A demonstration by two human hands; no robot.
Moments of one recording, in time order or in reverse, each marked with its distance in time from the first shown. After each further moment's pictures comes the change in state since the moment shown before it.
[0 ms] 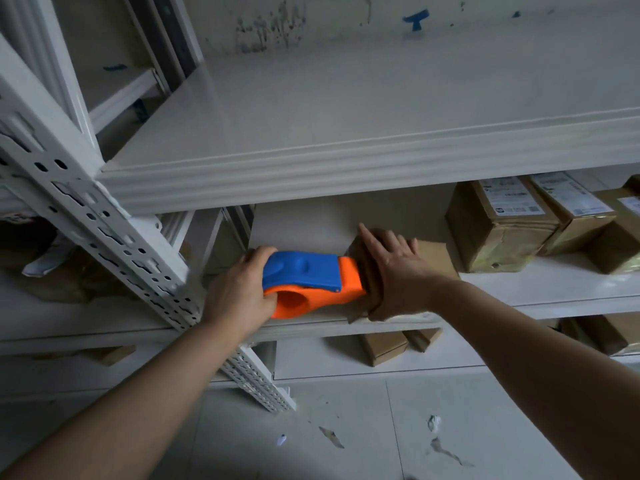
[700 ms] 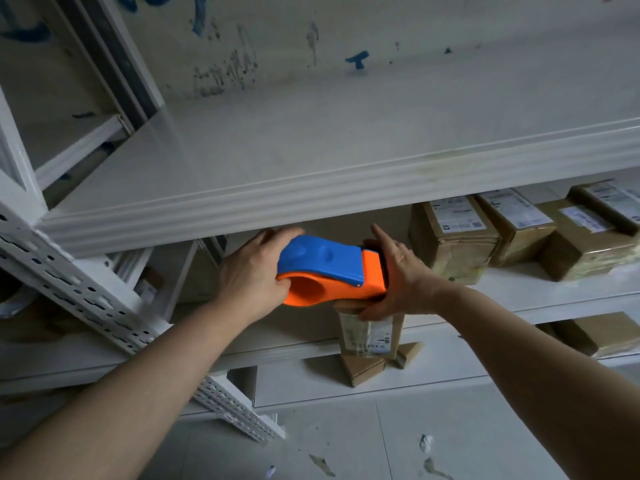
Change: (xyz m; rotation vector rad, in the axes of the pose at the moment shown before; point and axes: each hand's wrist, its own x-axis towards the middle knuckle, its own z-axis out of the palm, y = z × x) left_hand 0.033 0.102 -0.020 -0.024 0.073 0.201; right_hand -0.037 0.070 -0.027 0.449 0.080 0.129
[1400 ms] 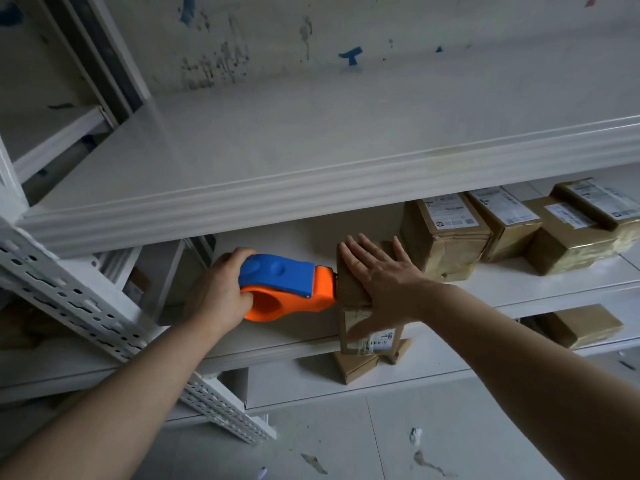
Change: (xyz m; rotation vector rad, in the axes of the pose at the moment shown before) left_hand -0.012 -0.070 0.031 -0.146 -0.066 -0.202; right_hand -0.001 -0.030 0.012 -0.644 -0.206 -0.107
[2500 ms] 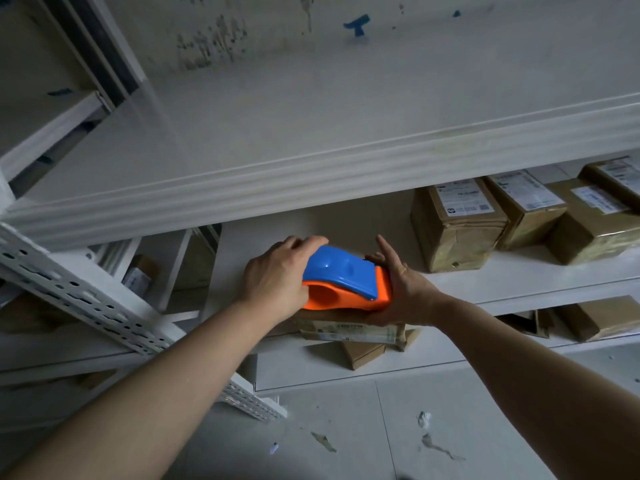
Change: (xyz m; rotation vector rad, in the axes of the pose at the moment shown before) left_hand 0.005 0.073 0.026 0.299 -0.059 0.256; right_hand 0.003 0.030 0.060 0.781 0.102 0.065
